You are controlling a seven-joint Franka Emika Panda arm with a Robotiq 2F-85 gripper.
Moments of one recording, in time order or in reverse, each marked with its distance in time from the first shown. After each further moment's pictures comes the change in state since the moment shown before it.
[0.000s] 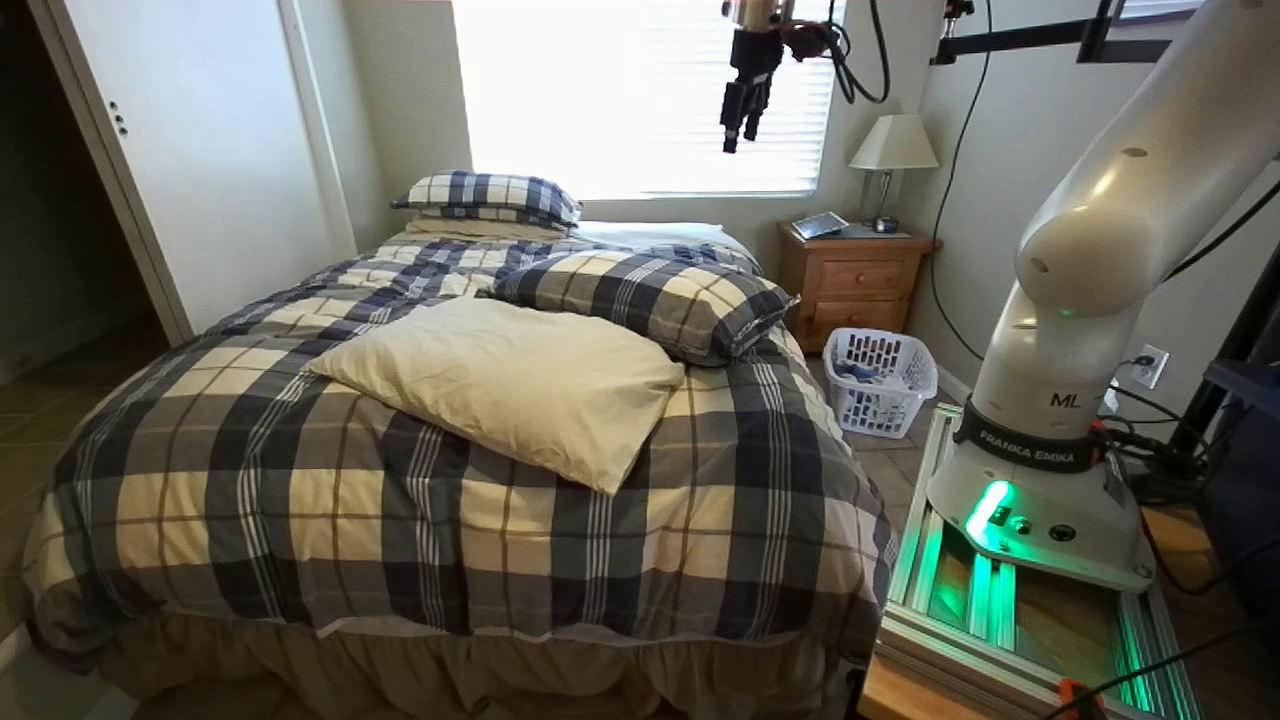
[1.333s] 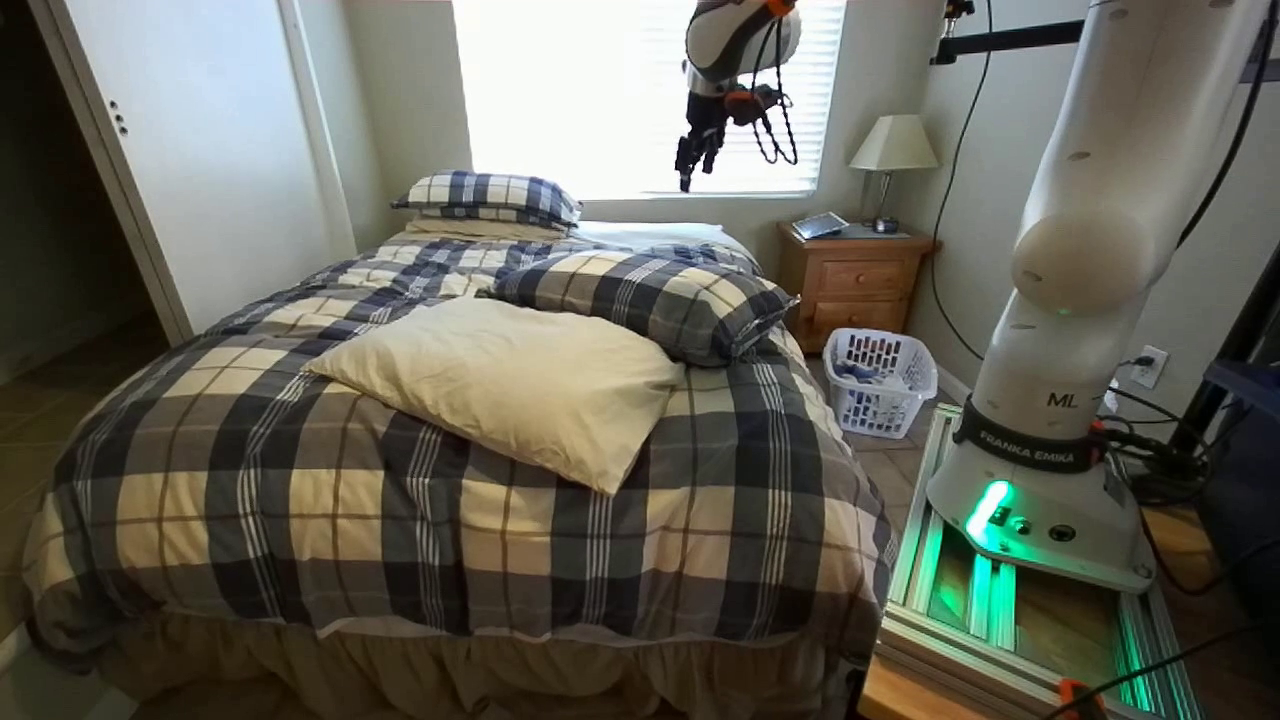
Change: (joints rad) arm -0.039 0.376 -0.018 0.176 0.036 0.295 -0.001
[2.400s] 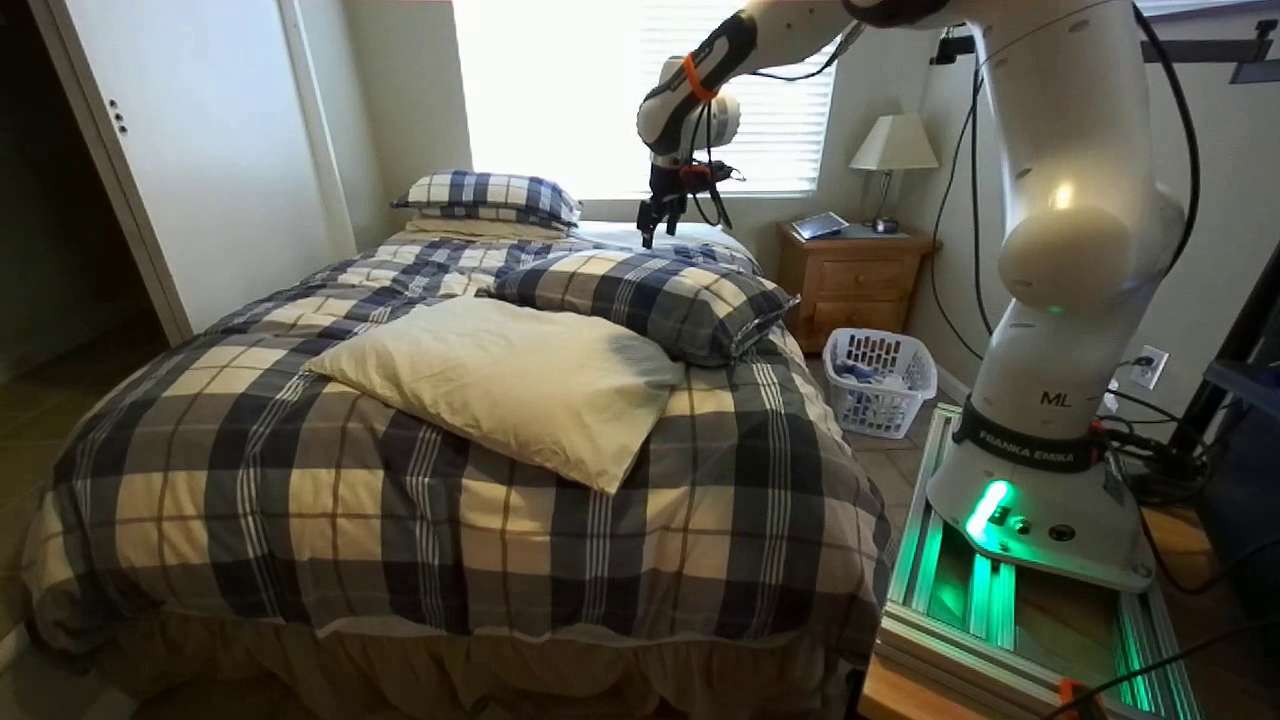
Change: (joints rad) arm -0.101 0.421 0.098 0.284 0.189 0.066 -0.048
